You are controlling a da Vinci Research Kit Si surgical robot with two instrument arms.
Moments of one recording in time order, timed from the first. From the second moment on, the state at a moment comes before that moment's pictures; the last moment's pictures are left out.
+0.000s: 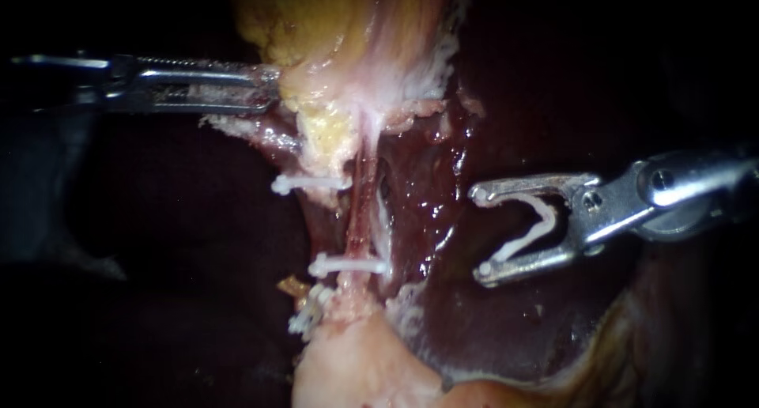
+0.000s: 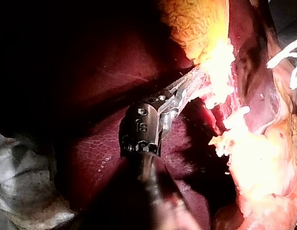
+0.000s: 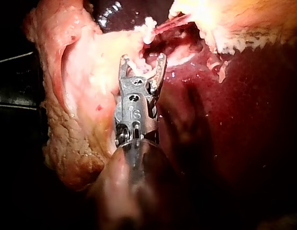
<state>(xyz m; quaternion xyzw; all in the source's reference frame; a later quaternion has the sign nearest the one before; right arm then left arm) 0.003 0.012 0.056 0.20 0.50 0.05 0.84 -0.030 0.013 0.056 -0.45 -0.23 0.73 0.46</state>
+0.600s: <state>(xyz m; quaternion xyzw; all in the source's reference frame) 0.003 0.012 0.056 0.20 0.50 0.04 0.84 -0.023 0.017 0.047 -0.47 -0.21 0.71 0.48</state>
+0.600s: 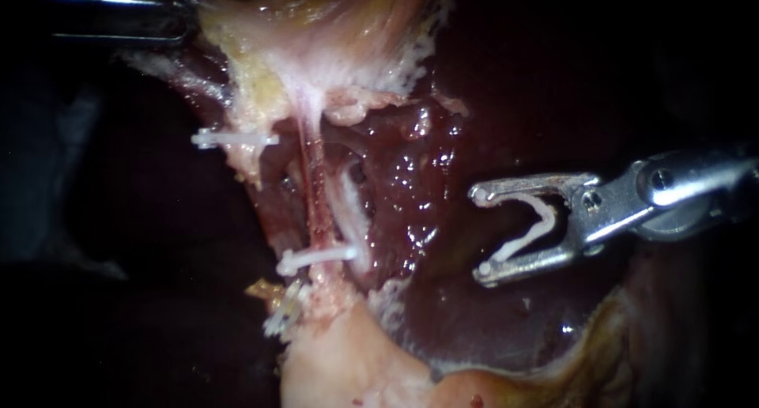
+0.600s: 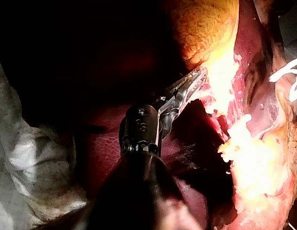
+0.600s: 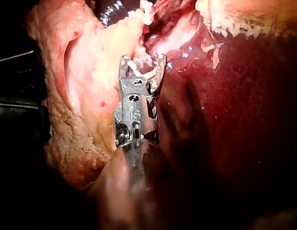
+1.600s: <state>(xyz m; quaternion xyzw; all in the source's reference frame) 0.018 0.011 0.066 0.32 0.50 0.22 0.77 -0.024 0.016 0.047 -0.47 -0.21 0.71 0.48</state>
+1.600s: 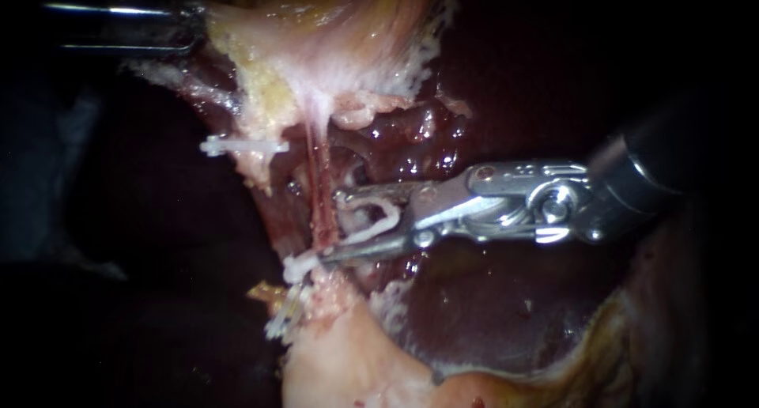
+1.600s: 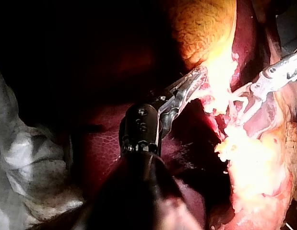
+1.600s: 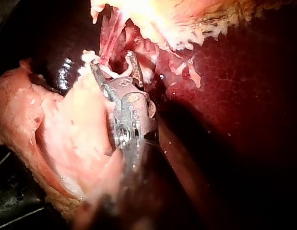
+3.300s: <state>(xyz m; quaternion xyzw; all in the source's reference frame) 0.021 0.007 0.061 0.41 0.58 0.17 0.68 -0.024 0.016 0.048 -0.47 -0.21 0.71 0.48</state>
